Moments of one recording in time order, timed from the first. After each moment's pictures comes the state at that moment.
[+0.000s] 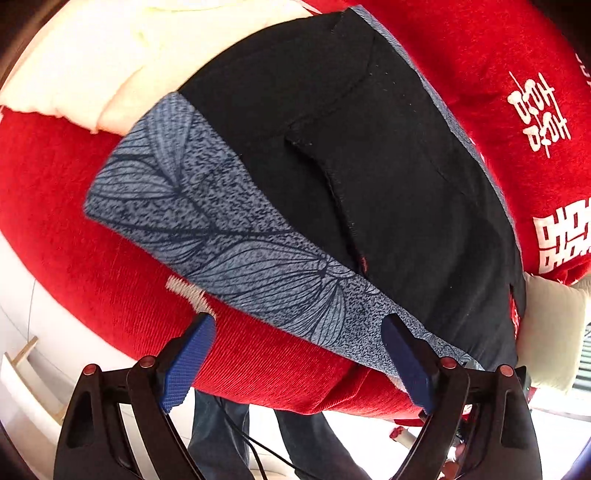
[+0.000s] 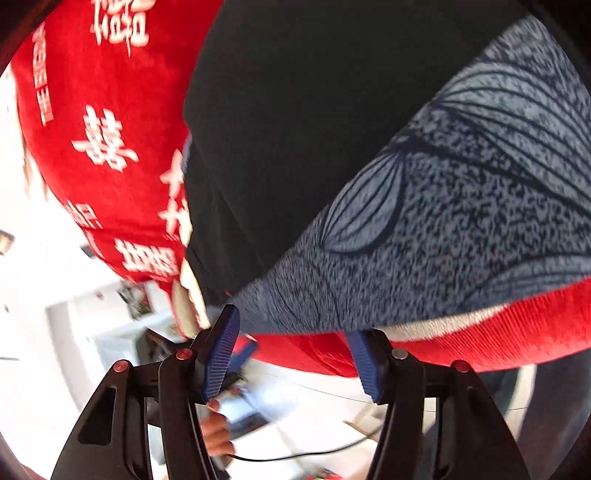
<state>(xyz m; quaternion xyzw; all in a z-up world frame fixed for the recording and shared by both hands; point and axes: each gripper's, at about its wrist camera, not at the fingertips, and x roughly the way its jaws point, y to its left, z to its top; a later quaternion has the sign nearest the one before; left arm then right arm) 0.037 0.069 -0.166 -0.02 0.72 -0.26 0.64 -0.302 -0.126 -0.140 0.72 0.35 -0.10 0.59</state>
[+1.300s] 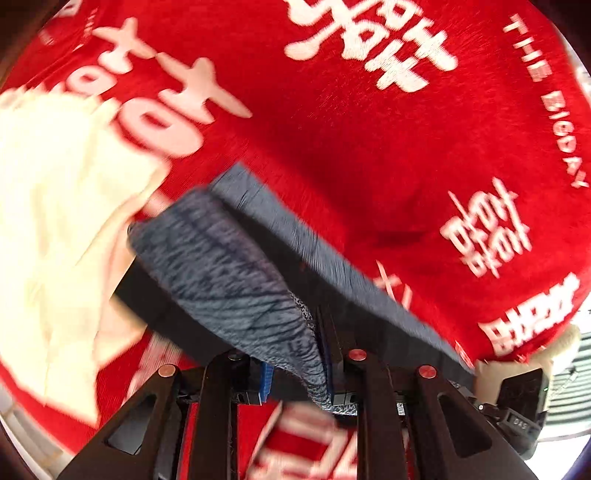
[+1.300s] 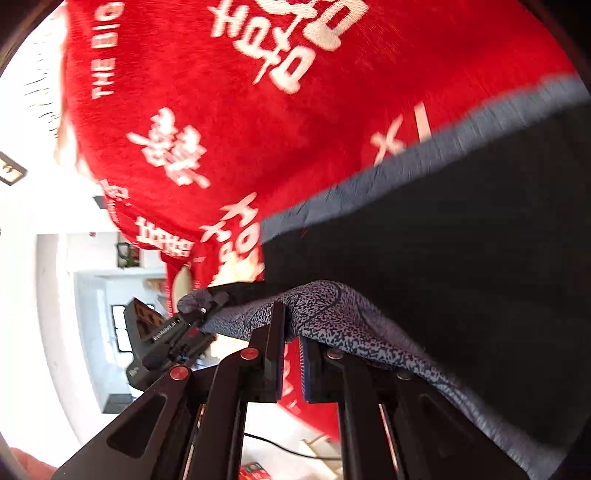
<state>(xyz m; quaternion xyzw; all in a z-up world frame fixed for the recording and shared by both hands) 0.189 -0.102 -0.080 -0.08 0.63 -0.28 0.72 -0.145 -0.329 -0.028 0.59 0.42 -0.04 0.69</state>
